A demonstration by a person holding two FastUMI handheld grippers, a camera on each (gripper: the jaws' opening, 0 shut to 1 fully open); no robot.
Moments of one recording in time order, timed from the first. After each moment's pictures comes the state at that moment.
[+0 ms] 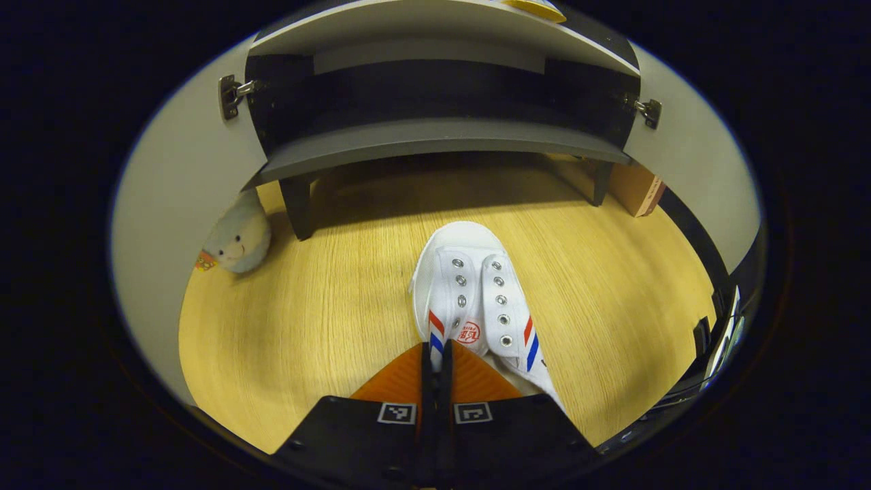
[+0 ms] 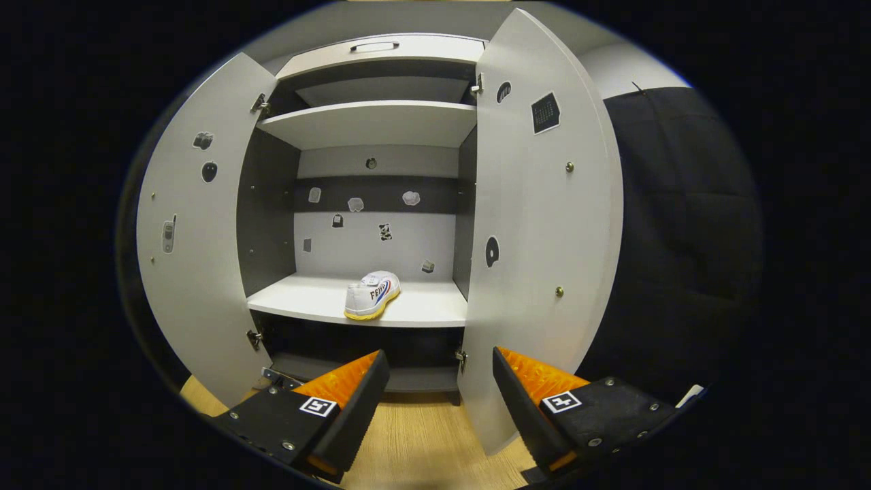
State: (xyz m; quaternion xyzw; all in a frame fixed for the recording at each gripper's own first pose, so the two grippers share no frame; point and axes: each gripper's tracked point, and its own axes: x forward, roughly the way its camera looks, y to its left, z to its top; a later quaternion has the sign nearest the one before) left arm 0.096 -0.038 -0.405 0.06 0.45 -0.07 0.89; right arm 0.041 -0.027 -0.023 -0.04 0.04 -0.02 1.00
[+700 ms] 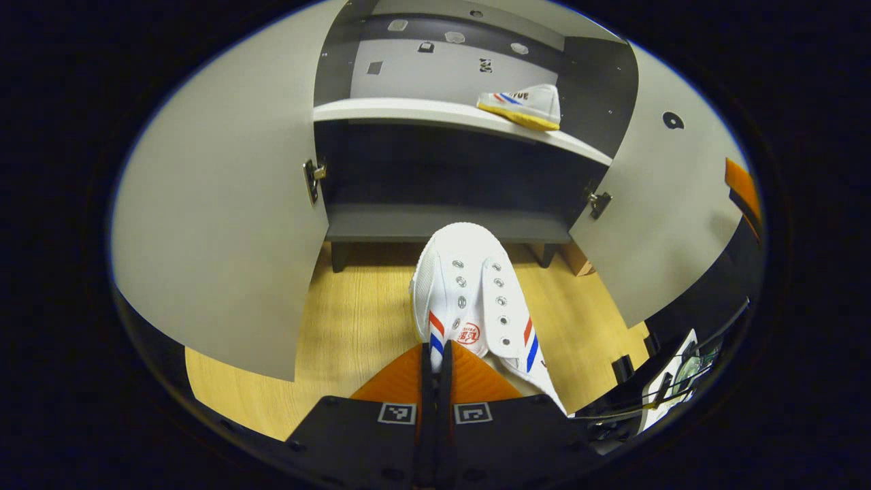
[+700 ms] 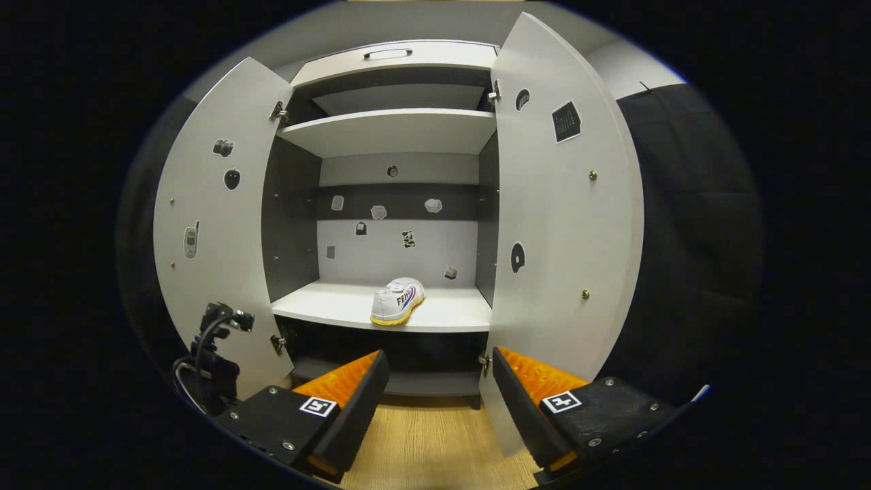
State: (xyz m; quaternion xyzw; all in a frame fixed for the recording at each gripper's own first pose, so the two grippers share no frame) left arm 0.106 -0.030 -0.375 -0.01 0.40 -0.08 0.91; right arm 0.034 -0.006 -0.022 -0.03 0.02 0.02 1.00
